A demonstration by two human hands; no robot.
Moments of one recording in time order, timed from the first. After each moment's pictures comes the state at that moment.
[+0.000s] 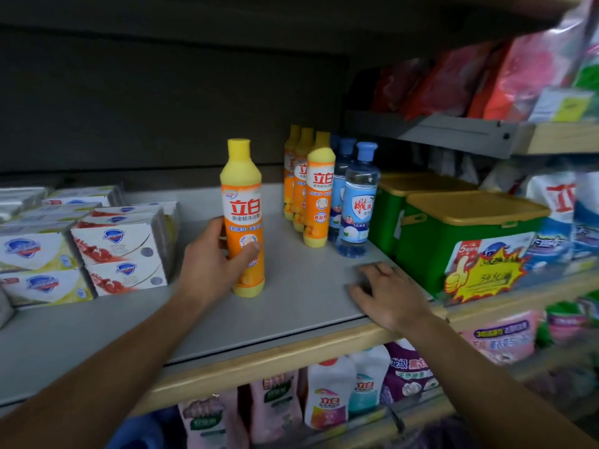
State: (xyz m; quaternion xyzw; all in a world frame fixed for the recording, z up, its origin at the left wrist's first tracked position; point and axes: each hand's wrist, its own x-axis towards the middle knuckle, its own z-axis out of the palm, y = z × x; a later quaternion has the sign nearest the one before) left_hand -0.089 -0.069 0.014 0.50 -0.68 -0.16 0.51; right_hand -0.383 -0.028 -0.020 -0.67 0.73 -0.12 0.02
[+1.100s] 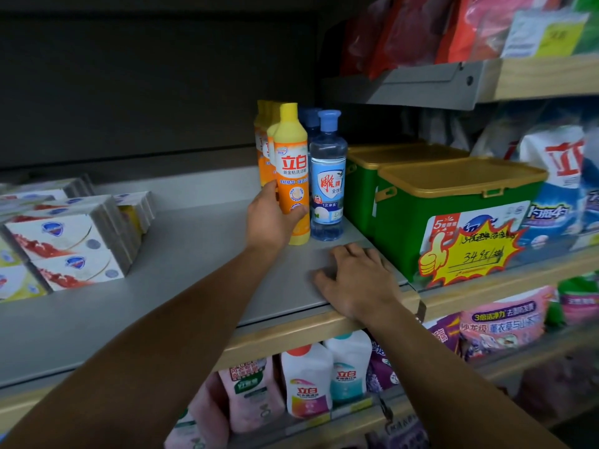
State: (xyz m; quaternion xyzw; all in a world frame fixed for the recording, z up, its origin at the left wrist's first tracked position) left_hand -0.248 -0.134 0.014 0.53 -0.68 -0.14 0.49; right_hand -0.387 -0.027 -0.021 -0.68 0.72 -0.17 0.03
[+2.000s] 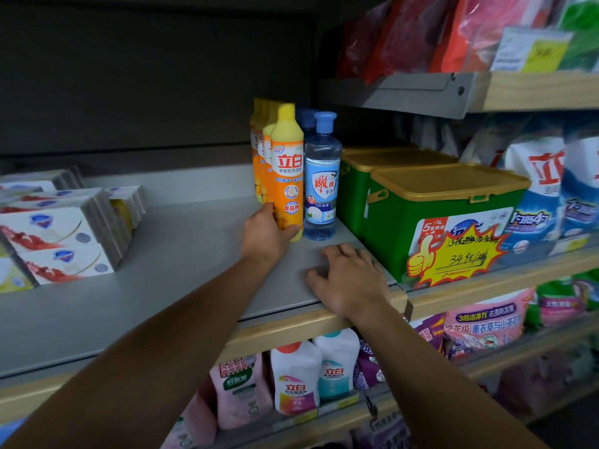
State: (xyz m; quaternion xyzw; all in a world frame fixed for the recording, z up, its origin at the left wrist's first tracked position) left_hand -0.247 -0.139 -0.014 0.59 -0.69 -0.15 0.40; right_hand -0.386 -0.027 -0.021 -0.67 0.72 -0.17 0.03
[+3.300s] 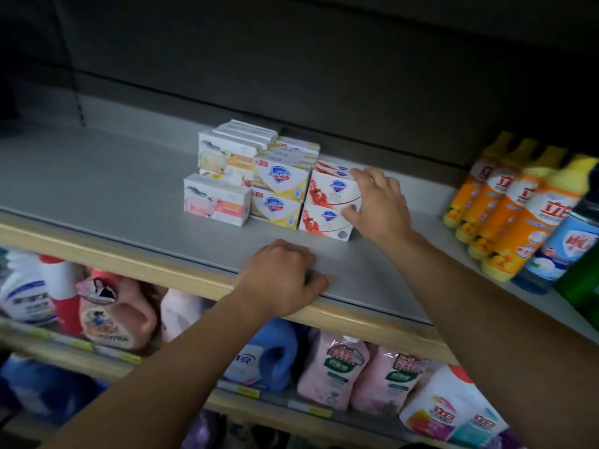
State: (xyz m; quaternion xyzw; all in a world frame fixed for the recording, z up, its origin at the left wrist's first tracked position) left_hand 0.080 0.037 -0.032 0.63 -0.74 0.07 0.21; right_hand -0.074 -0.097 0.046 -0.82 0.51 -0.23 -0.10
